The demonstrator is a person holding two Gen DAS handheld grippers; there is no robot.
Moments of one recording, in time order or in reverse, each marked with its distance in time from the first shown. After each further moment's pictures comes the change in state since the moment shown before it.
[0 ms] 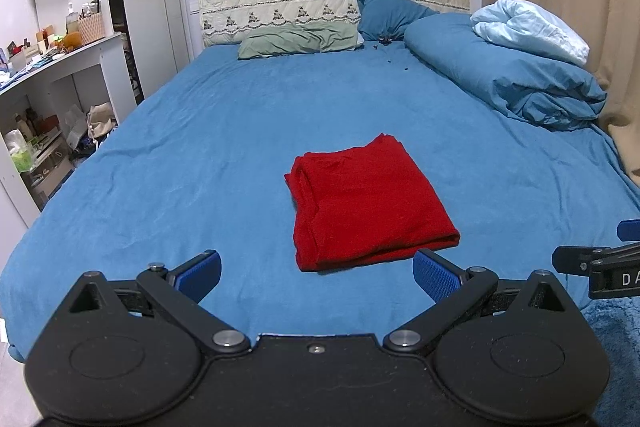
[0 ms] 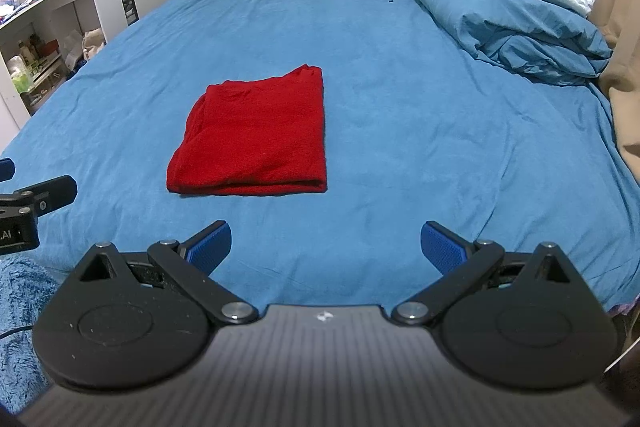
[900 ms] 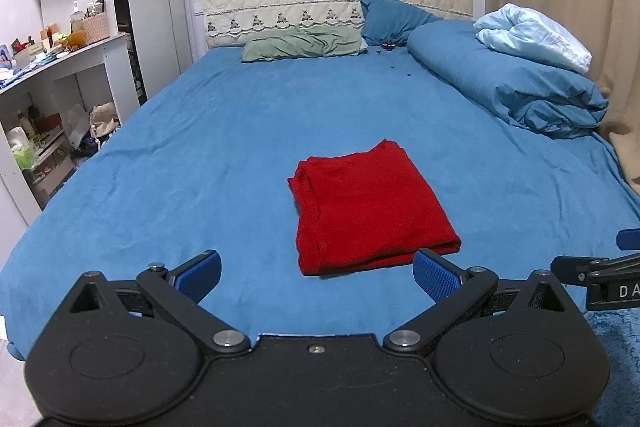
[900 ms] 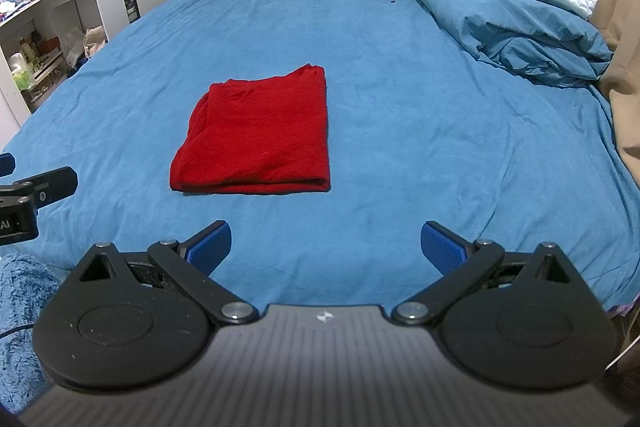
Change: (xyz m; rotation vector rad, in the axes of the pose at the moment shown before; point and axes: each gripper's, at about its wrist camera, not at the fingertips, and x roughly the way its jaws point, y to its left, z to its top) left arm -0.004 0.002 0.002 -0.014 -0.014 0.006; right arm -0.003 0.003 0.001 -0.007 0.002 0.000
